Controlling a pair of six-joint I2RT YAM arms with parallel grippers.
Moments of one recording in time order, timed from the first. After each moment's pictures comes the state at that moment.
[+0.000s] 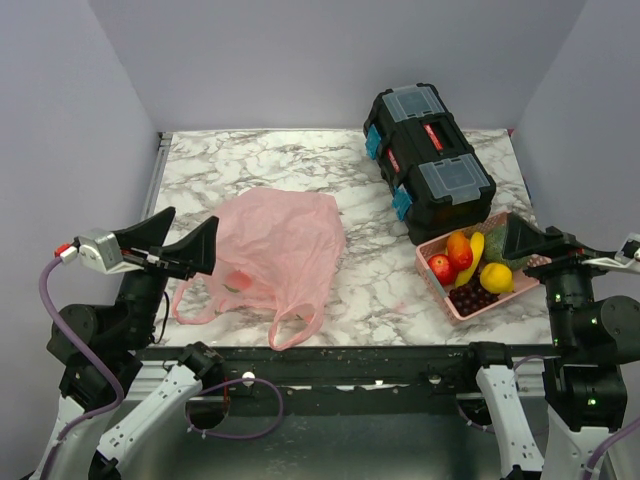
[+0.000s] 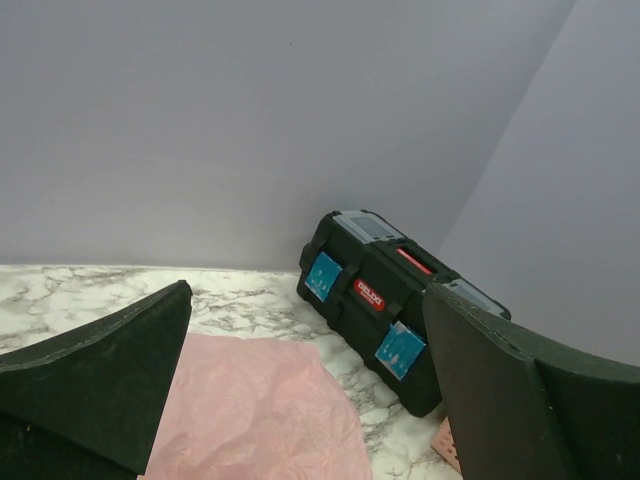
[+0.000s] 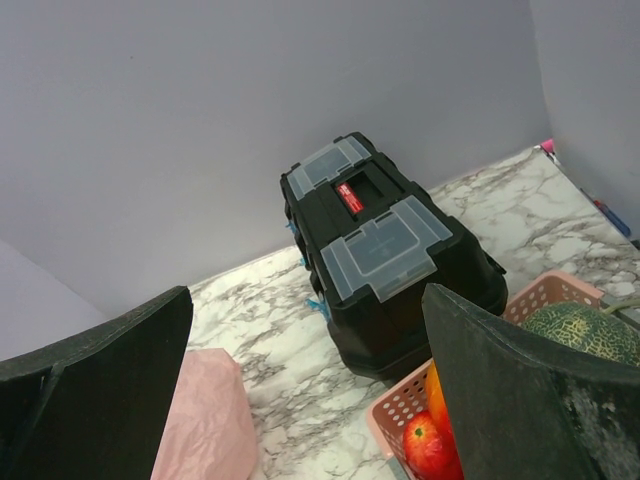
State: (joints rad) left arm -0.60 0.32 0.98 -0.27 -0.26 -0.26; right arm -0.05 0.36 1.10 -0.58 0.04 0.46
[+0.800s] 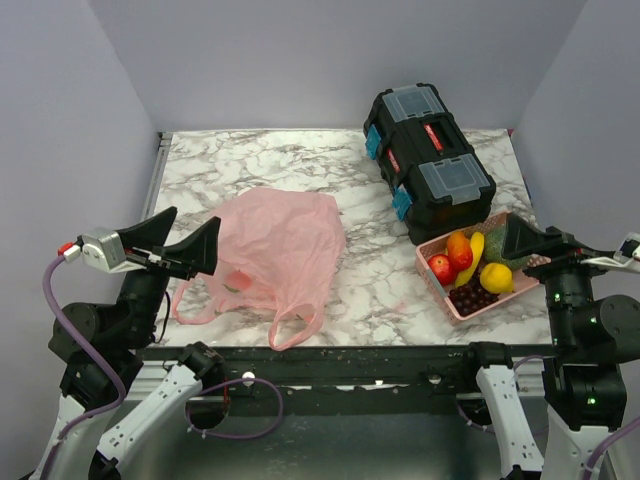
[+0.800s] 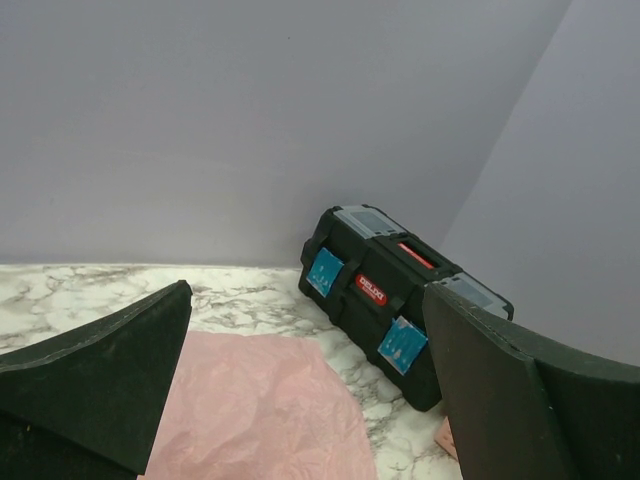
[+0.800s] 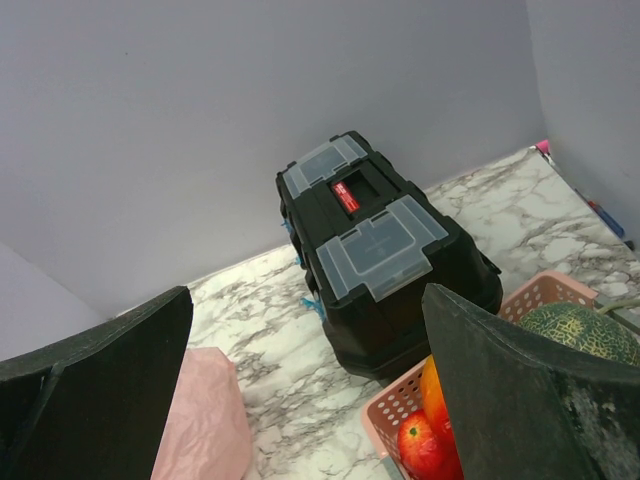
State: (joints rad) left arm -0.60 0.32 0.98 -0.28 -0.25 -0.25; right arm -0.05 0.36 1.10 -0.58 0.04 0.44
